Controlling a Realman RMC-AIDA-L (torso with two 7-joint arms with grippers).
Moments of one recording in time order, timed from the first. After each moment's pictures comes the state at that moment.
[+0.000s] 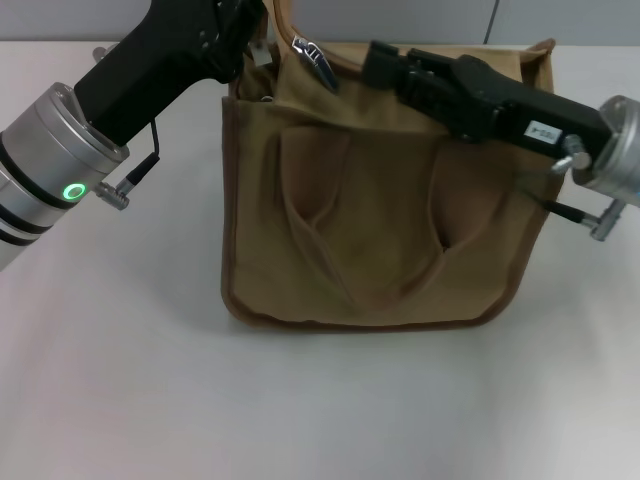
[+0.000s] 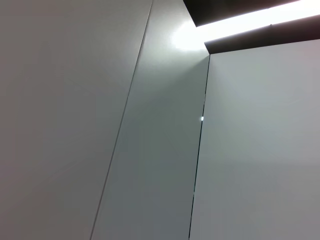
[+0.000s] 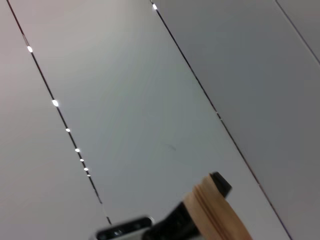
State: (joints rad) left arm -0.68 -2.08 0.47 0.12 1.47 1.78 -0.89; right arm 0.80 2.09 -0.15 -0.23 -2.11 -1.76 1.33
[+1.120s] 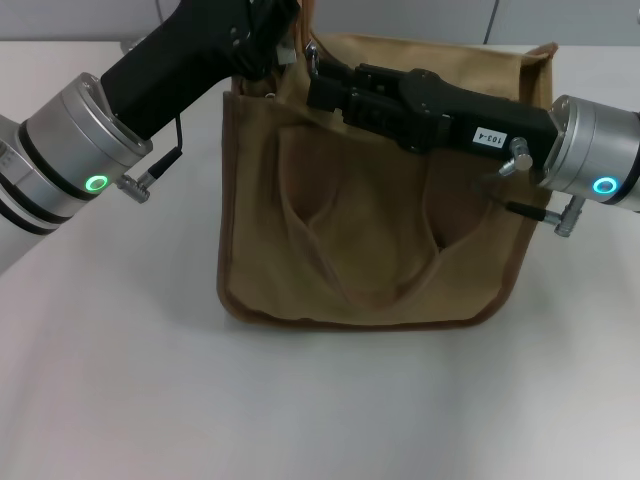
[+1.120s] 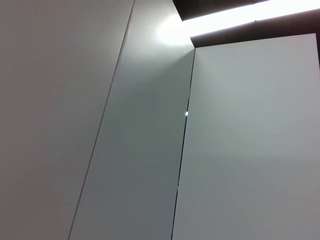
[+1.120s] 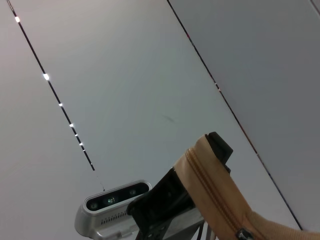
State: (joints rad) left arm -0.72 -2.08 0.50 0.10 1.48 1.77 -0.88; right arm 0.85 2.09 -0.22 -0.19 -2.11 -1.67 1.33
